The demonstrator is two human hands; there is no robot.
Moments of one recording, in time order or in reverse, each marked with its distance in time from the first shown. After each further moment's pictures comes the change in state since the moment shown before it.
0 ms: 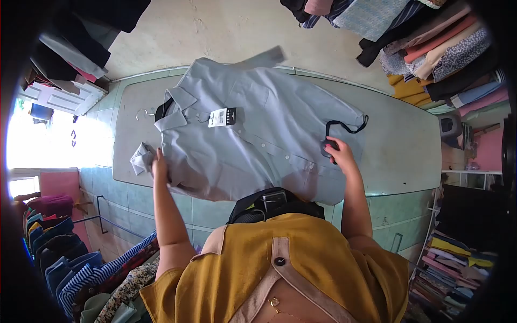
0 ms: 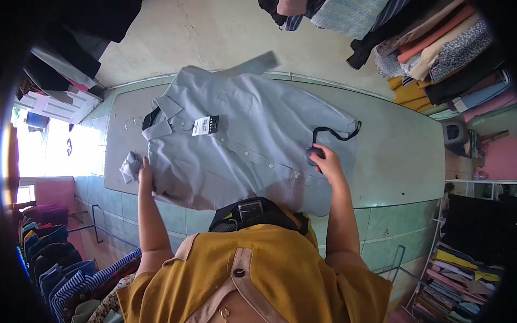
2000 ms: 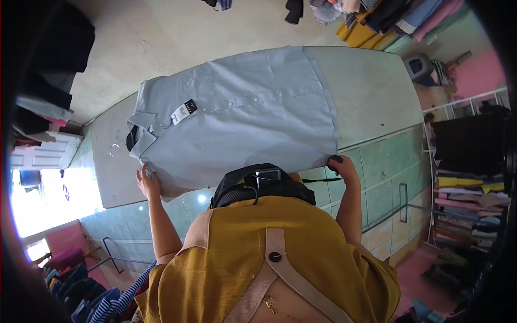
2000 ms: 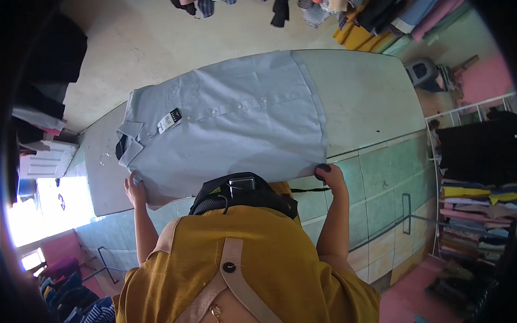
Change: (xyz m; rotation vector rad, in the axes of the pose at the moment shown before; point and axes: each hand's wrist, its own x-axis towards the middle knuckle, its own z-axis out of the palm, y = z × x) left_hand -0.068 0.005 0.015 0.545 0.109 0.567; right_hand -0.168 0.128 -0.072 -0.032 0.313 0.355
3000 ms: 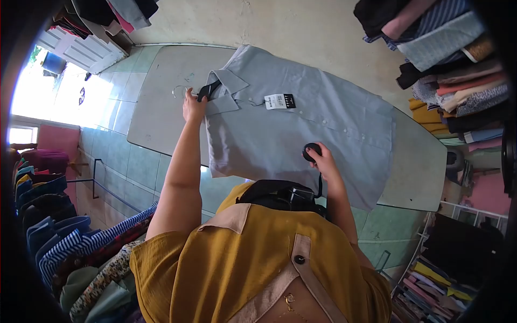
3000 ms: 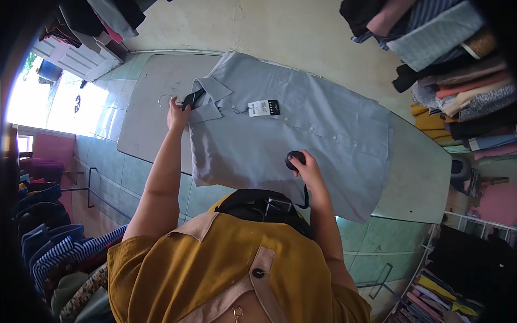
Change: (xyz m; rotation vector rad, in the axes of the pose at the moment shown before) left_hand 0.135 0.006 -0.014 -0.256 -0.033 -0.320; right_hand -0.005 -0.191 0.258 0.151 -0.622 -0.321
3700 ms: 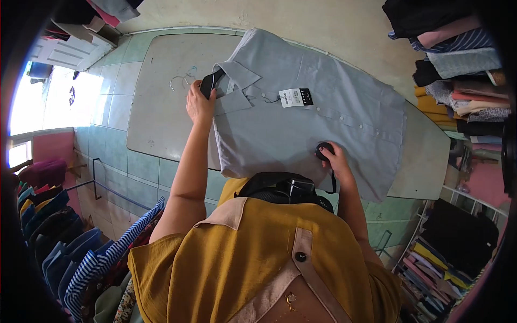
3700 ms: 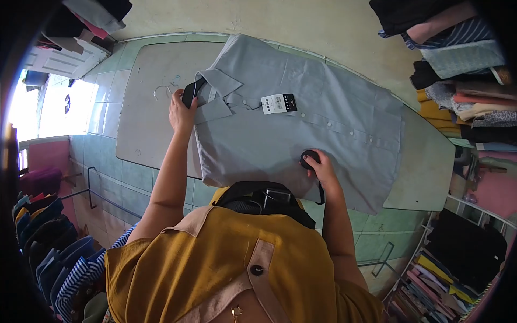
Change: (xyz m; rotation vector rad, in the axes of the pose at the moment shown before) left_hand 0.007 0.000 0.006 0.041 0.118 0.241; right_hand 0.015 0.010 0.011 0.061 0.019 0.139
